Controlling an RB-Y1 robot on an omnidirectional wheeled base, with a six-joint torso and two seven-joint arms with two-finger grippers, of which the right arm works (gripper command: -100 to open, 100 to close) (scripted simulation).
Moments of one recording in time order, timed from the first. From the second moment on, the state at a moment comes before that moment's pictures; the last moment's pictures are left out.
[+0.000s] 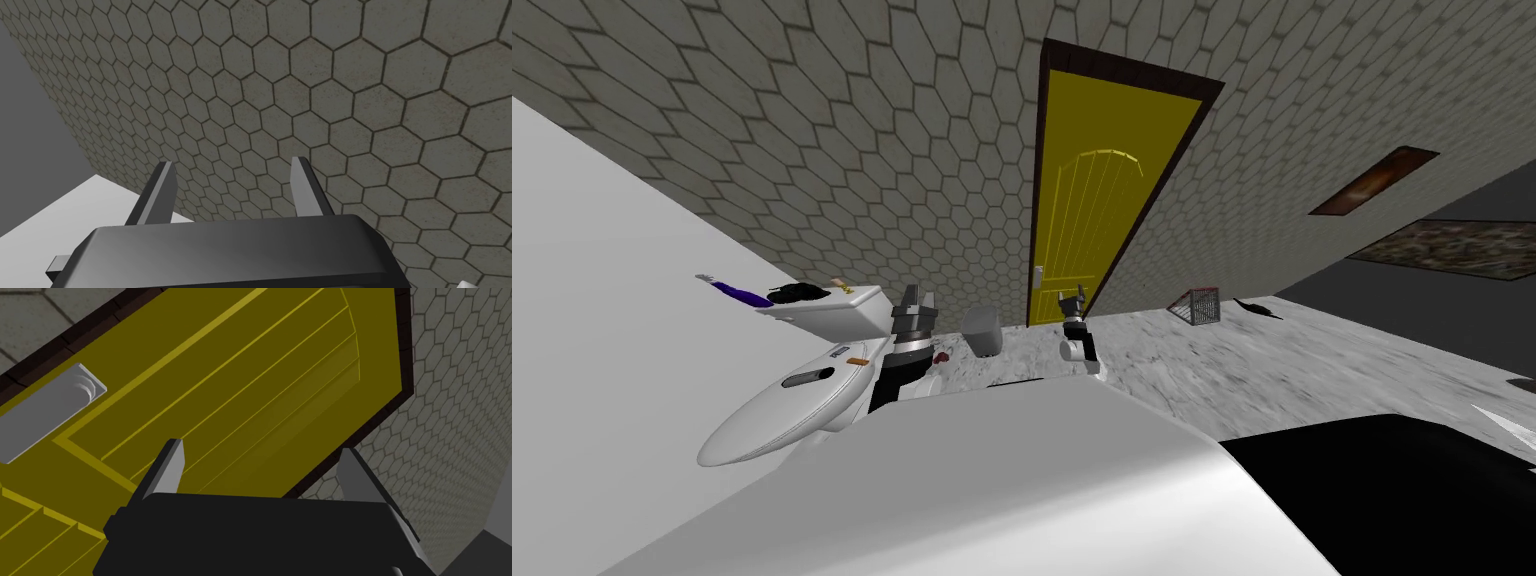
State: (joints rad) arm 0.20 -0.10 0.03 -1.75 -0.40 -0.50 -0.28
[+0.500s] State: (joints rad) arm 0.13 -0.11 0.04 -1.62 -0.48 -0.49 -0.38
